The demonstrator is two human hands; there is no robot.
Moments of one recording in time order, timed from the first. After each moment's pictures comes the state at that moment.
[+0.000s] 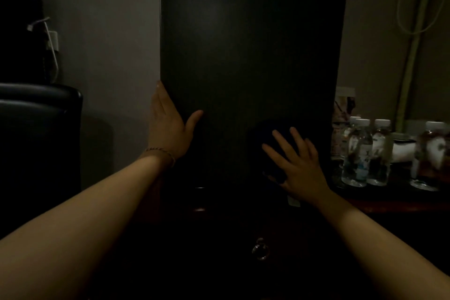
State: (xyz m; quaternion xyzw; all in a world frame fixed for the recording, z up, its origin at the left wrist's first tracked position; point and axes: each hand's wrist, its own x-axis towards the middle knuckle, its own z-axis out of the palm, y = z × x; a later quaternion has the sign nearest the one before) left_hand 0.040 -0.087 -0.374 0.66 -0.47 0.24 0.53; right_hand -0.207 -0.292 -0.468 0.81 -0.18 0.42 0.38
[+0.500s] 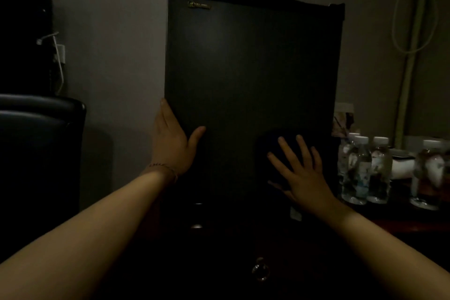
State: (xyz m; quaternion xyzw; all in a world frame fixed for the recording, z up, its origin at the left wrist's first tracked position) left_hand 0.037 -0.086 -0.372 0.66 -0.47 0.22 0.54; right_hand -0.212 -0.292 -0.447 0.80 -0.22 0.39 0.40
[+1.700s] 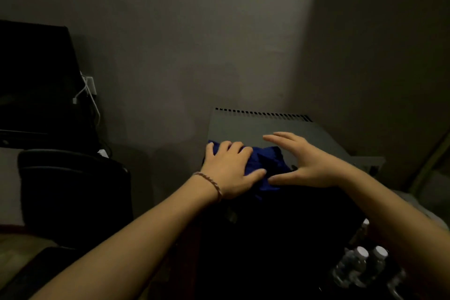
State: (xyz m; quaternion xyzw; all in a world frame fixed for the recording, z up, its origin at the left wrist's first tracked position) left_hand 0.057 -0.114 0.032 0.77 -0.62 0.06 0.13; right_hand -0.119 -0.251 0.078 0.96 -0.20 0.03 -0.18
